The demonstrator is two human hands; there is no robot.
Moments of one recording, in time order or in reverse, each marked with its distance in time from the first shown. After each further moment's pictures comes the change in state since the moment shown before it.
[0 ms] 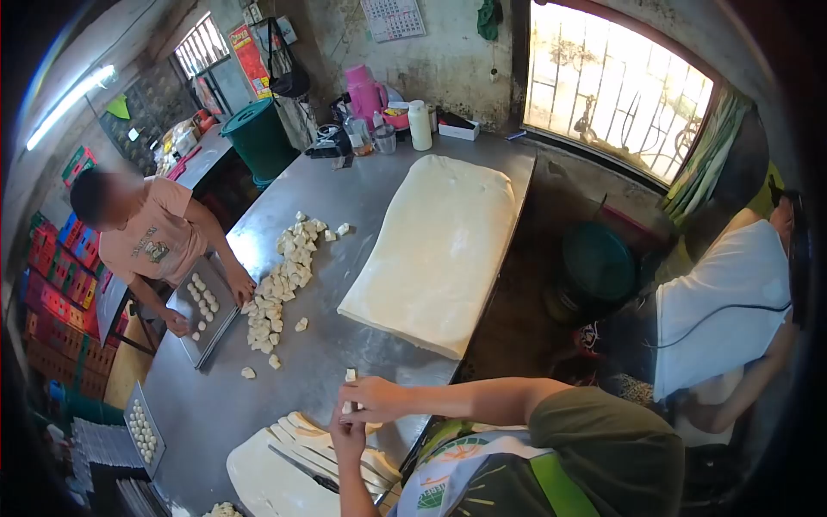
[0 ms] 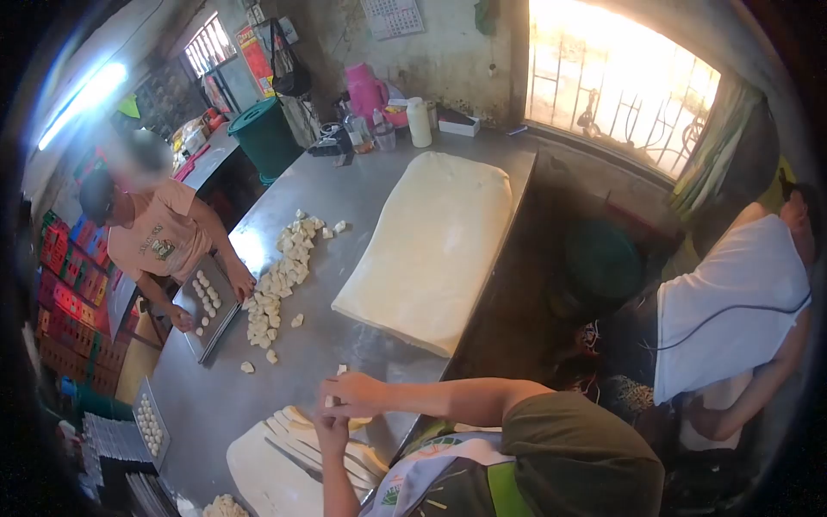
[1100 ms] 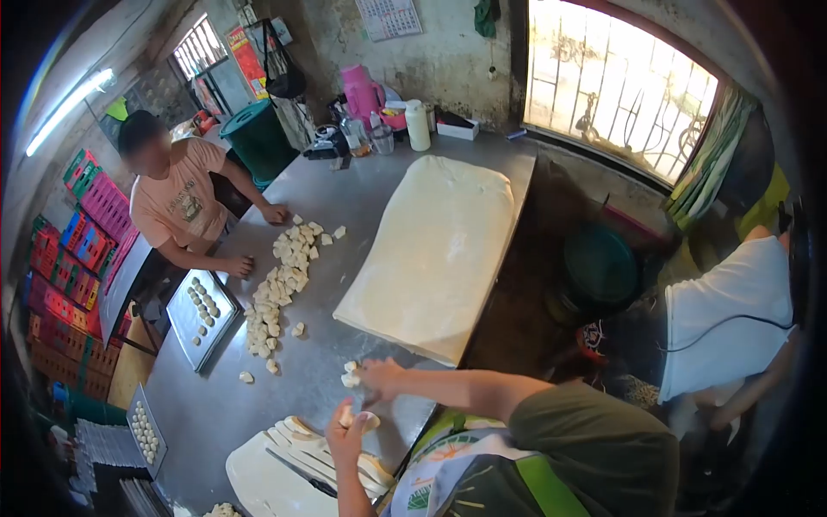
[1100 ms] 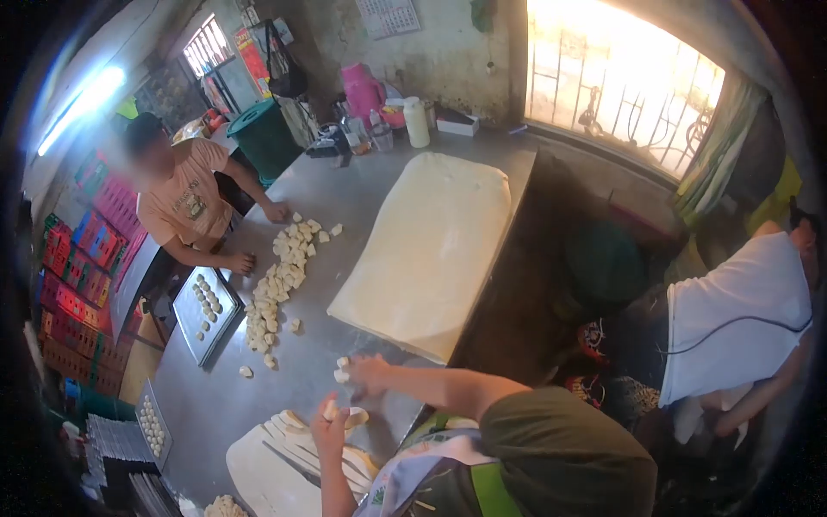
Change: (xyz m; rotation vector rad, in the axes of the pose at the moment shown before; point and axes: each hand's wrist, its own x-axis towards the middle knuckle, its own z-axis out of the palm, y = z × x) left_hand -0.004 0.060 0.029 0.165 0.072 -0.164; right_hand -0.017 0.082 -0.006 -0.513 -0.166 0.189
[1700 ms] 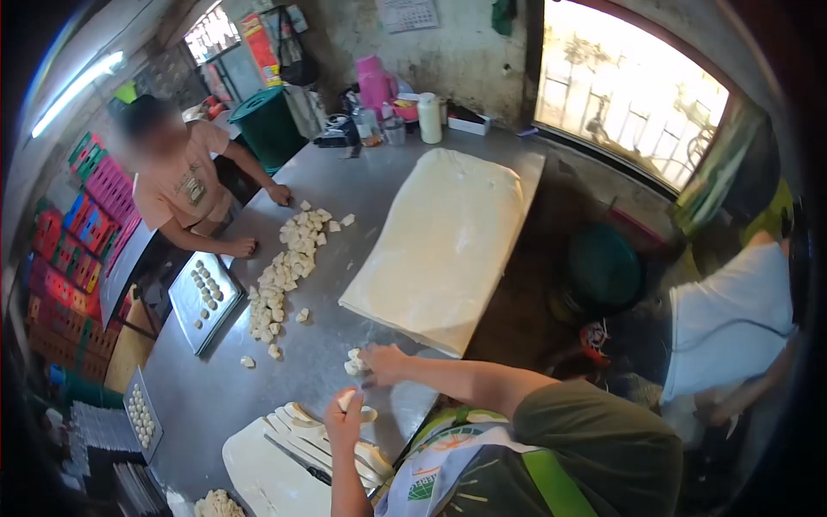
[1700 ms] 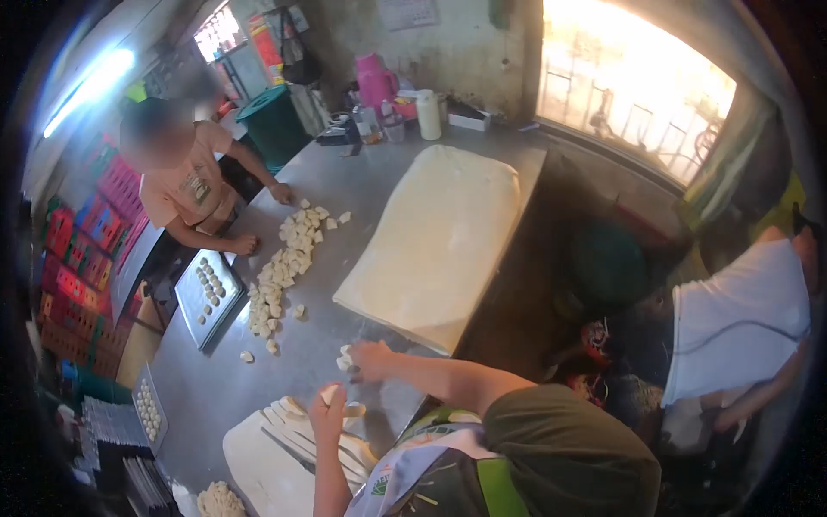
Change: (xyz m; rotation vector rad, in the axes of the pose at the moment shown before) left_hand 0.012 -0.019 -0.005 0.248 -0.037 0.365; right_hand 0.009 0.001 0.025 0.102 0.101 0.042
